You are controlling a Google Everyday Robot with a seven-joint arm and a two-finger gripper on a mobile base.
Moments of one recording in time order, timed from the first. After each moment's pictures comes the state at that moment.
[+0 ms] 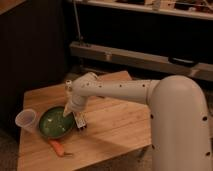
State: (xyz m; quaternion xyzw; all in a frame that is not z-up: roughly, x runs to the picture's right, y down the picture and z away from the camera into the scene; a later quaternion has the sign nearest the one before) arm -0.191 0.139 0.798 -0.11 -0.40 -0.59 0.69
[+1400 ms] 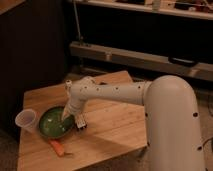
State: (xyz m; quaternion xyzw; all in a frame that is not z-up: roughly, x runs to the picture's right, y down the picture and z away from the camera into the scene) arm -0.204 0.159 0.807 -0.11 -0.41 -0.60 0.68
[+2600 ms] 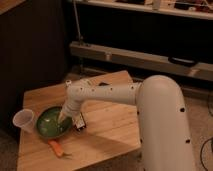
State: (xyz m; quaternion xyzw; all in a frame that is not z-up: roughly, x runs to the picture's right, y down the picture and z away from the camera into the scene) arm -0.227 0.177 0.817 -0.13 -0.43 -0.60 0.66
